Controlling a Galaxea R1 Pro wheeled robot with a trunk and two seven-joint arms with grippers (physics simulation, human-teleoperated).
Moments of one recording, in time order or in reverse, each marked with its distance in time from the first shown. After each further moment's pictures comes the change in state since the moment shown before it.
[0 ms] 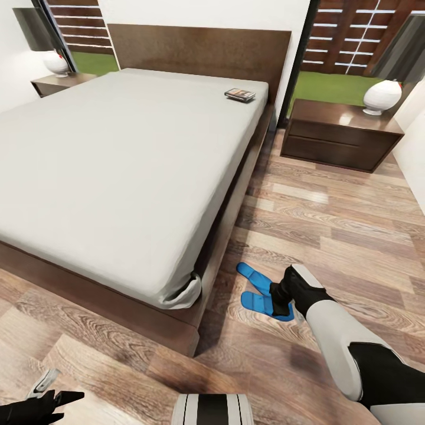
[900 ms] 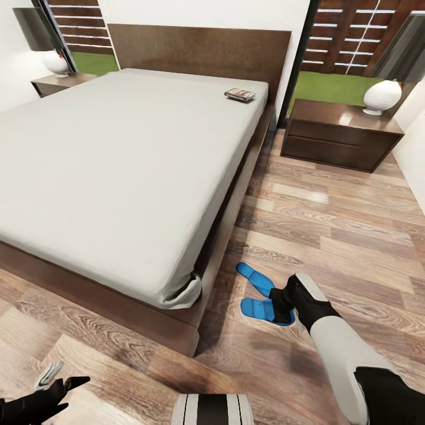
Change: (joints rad) left arm -0.001 -0.046 0.010 -0.002 0.318 0.024 0.323; right arm 0.107 -0.007 0.000 -0.142 0.002 0.083 -0.009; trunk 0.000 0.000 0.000
